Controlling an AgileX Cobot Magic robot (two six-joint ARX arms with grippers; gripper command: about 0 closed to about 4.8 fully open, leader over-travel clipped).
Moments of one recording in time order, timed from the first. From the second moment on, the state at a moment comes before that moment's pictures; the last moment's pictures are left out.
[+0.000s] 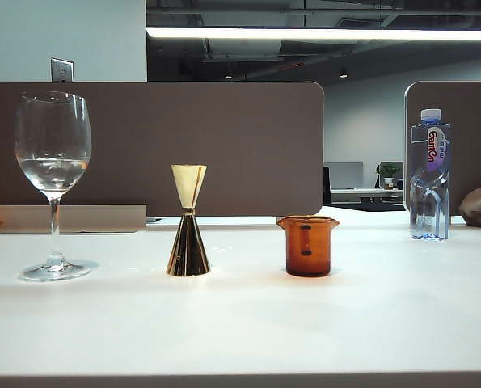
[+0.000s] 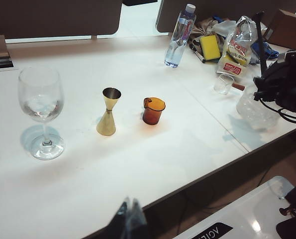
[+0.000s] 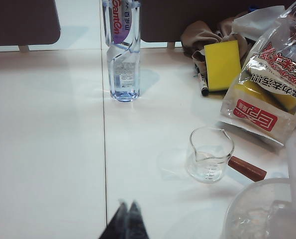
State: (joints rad) left arm -0.28 0.33 1.46 -1.43 0.33 -0.09; right arm 0.12 0.50 0.34 -0.04 0.27 0.03
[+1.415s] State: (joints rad) left arm -0.28 0.33 1.46 -1.43 0.33 -0.09; right arm 0.12 0.00 0.05 0.05 0.05 0.03
